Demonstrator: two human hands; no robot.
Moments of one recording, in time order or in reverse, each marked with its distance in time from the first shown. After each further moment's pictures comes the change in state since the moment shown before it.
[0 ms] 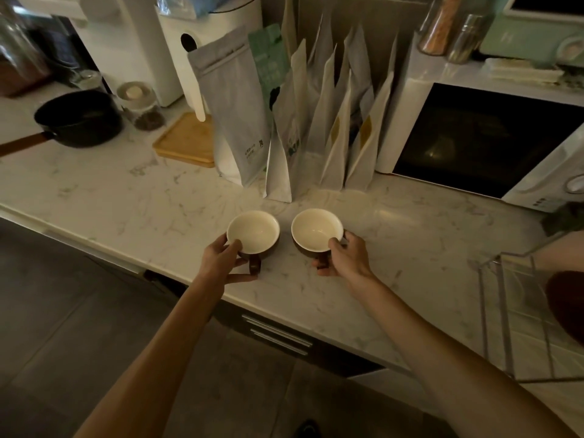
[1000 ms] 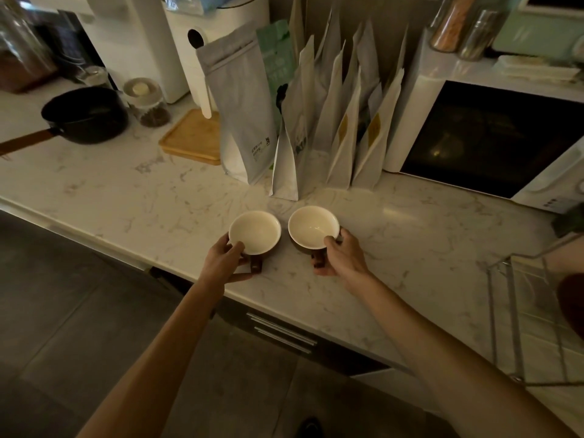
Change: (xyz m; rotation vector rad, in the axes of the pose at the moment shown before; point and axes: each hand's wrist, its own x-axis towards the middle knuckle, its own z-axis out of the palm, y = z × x) left_hand -0.001 -0.001 -0.008 0.083 0.012 0.012; right_hand 0.006 0.002 0.016 -0.085 -0.031 0.024
